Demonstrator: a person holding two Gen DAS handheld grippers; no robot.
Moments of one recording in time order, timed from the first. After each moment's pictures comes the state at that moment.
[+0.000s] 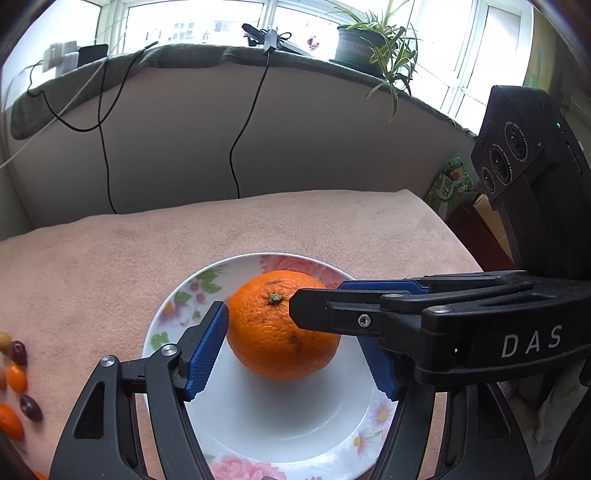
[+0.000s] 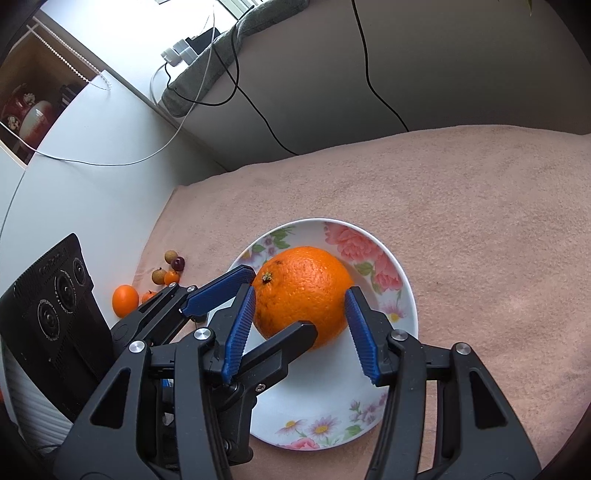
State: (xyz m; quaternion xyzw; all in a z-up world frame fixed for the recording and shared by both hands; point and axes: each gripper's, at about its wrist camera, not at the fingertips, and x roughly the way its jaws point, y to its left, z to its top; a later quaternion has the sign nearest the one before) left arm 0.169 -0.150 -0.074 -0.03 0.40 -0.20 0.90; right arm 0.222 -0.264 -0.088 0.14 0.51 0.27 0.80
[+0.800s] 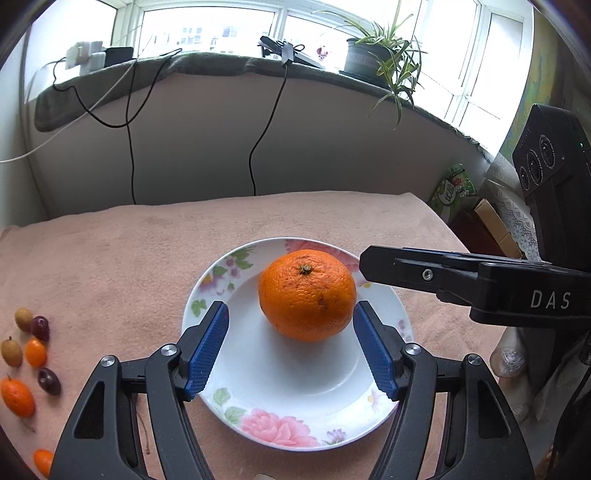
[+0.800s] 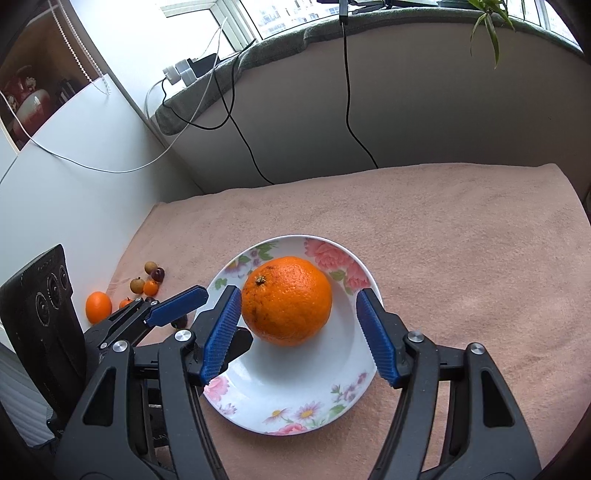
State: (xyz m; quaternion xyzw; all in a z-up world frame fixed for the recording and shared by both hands) left arm 0.138 -0.122 -0.066 -0.04 0.38 -0.18 0.90; right arm 0.186 -0.277 -0.065 0.11 0.45 0.21 0.86
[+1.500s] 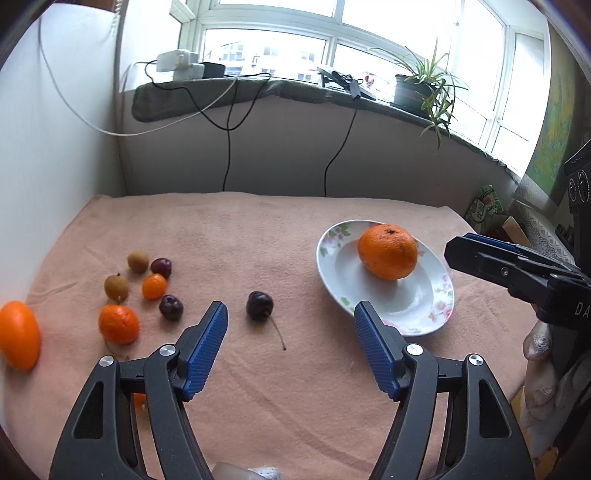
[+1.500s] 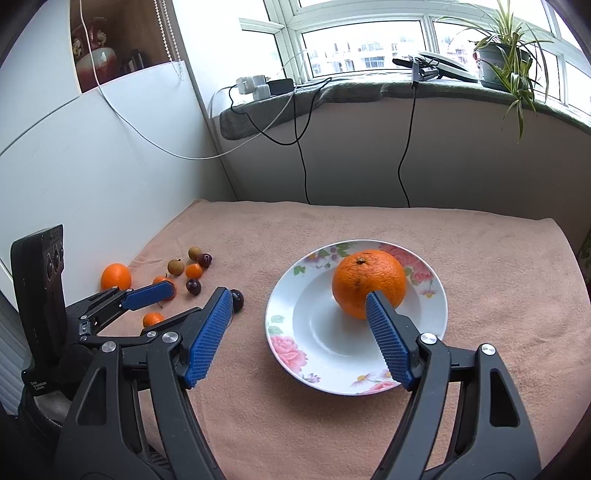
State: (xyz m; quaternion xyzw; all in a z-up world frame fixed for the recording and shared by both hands) left arm 0.061 -0.023 -0.061 -0.05 0.35 -0.09 0.93; right arm 0.091 -0.210 -0.031 0.03 0.35 0.26 0.90
